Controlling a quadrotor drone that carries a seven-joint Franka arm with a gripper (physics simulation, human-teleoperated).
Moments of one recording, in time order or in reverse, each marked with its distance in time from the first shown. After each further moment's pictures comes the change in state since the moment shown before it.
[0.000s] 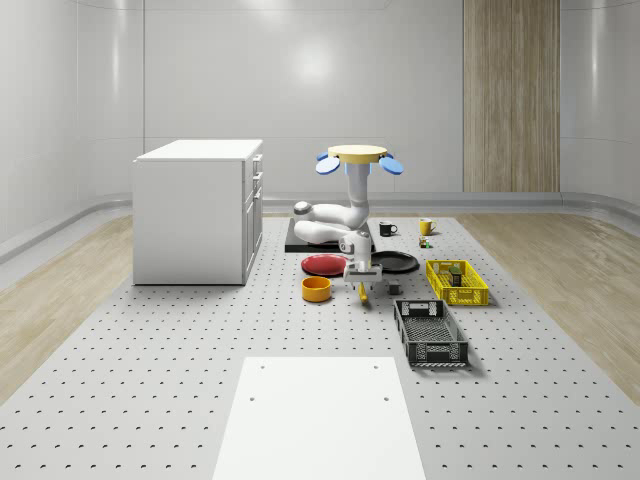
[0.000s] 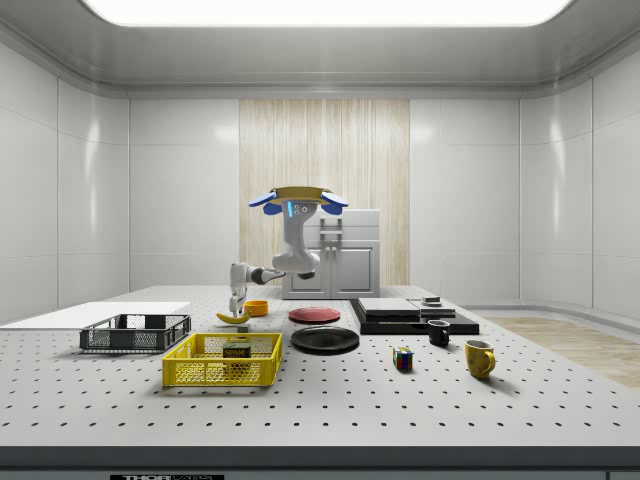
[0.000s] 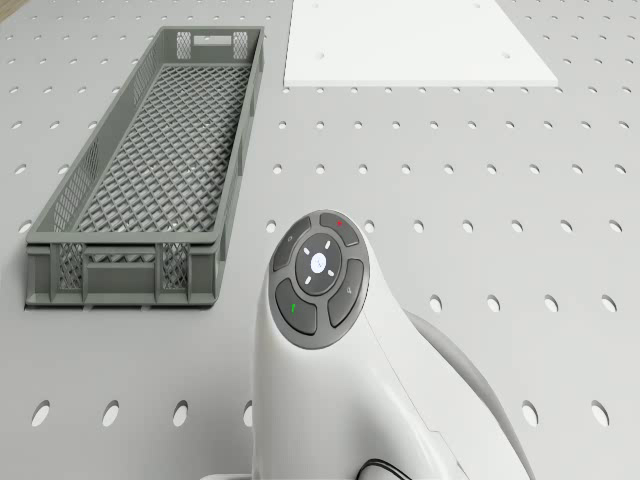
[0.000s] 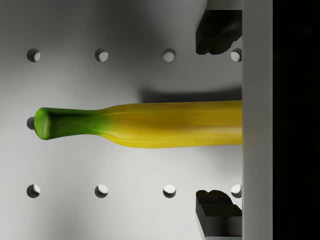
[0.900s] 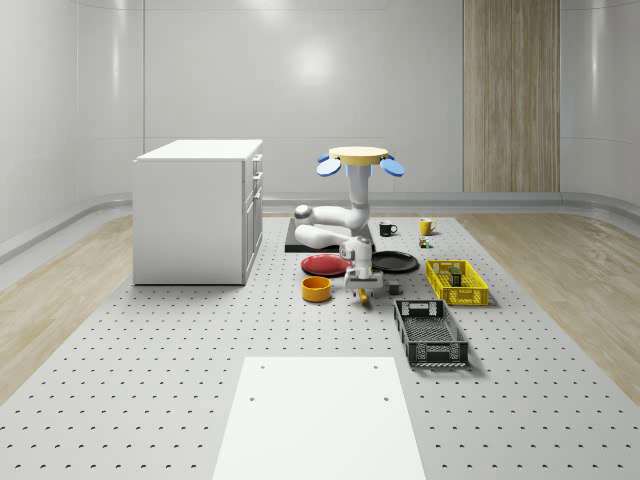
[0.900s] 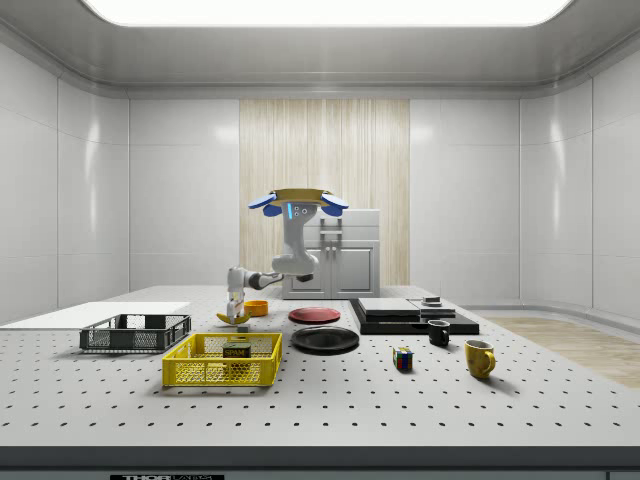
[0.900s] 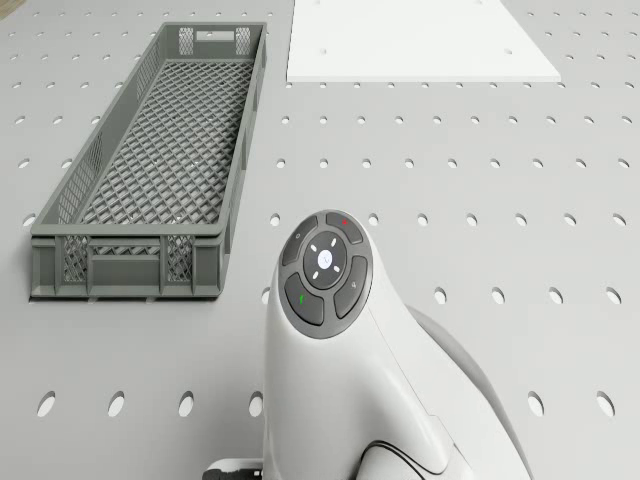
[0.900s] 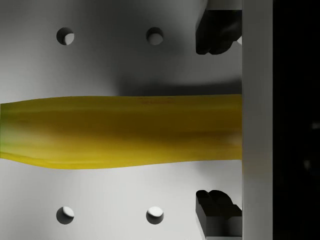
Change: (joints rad) arm -0.044 0.010 -0.045 0.064 -0.042 0.024 -0.012
